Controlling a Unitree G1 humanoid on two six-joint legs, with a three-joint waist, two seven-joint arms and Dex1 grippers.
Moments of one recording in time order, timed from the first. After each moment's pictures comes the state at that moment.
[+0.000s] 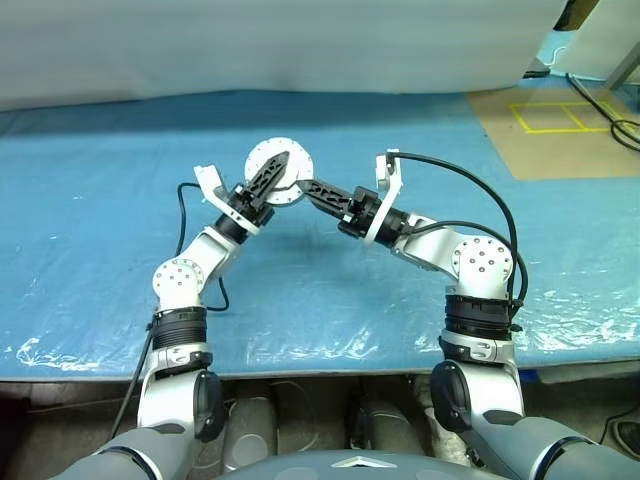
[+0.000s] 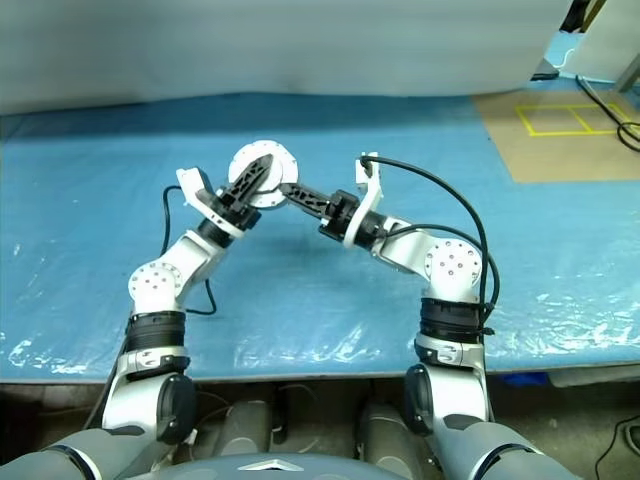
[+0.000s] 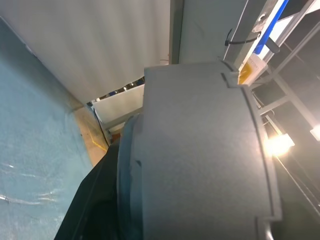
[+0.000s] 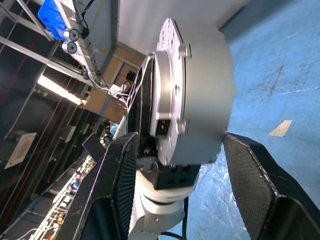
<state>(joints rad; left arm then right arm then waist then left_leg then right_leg) -0.59 0.08 0.40 0.26 -1.18 0.72 -0.51 -0.65 -0.06 -0.26 0.00 1.21 1.19 0.15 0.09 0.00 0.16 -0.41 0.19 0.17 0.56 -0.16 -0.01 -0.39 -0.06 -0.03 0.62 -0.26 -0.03</state>
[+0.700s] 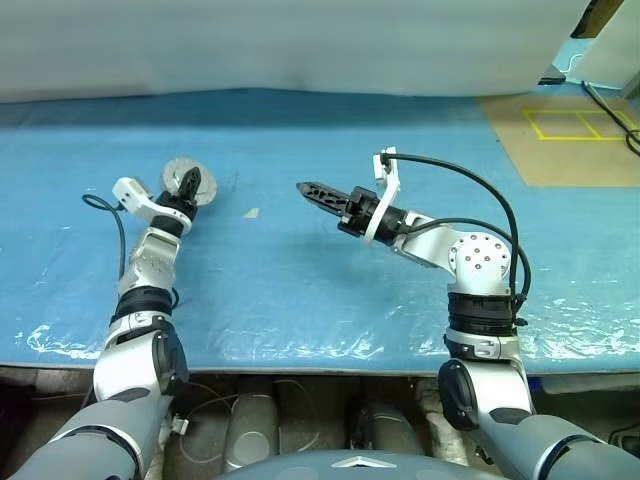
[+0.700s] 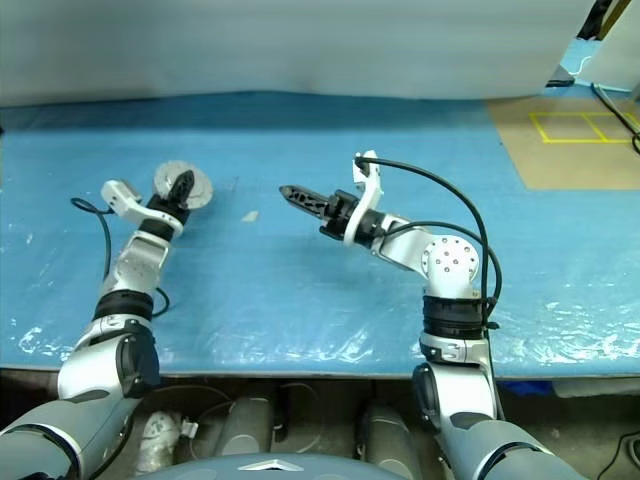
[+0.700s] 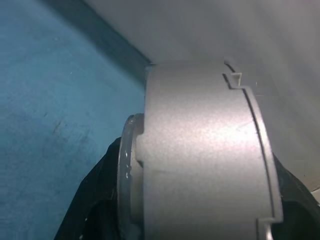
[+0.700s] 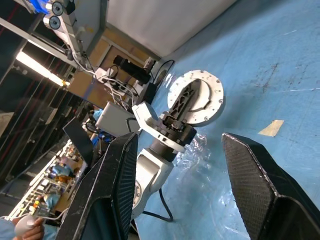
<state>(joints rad) -0.76 0.30 0.51 0.96 -0.66 0.09 -0.52 -0.66 -0.11 -0.19 0.00 1.11 1.13 0.21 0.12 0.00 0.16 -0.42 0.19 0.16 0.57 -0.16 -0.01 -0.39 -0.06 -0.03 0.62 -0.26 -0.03</state>
